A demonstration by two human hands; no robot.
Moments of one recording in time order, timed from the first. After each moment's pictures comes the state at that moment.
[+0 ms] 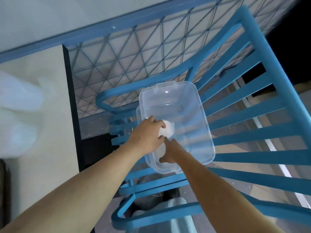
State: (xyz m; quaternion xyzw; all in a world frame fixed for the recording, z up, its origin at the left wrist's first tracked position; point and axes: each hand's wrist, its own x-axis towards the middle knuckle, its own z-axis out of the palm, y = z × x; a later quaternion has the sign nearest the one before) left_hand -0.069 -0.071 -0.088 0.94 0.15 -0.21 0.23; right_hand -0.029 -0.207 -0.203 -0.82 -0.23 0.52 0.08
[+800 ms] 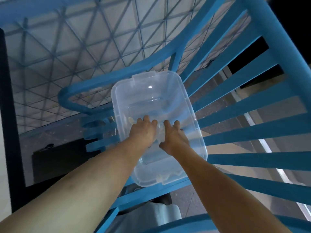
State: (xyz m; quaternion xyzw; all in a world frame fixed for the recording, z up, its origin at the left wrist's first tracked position) left_hand -0.009 -0.103 -0.204 0.92 0.12 -0.37 0.05; right_hand 0.023 -0.234 -0.240 -0.91 -0.18 0.35 0.09
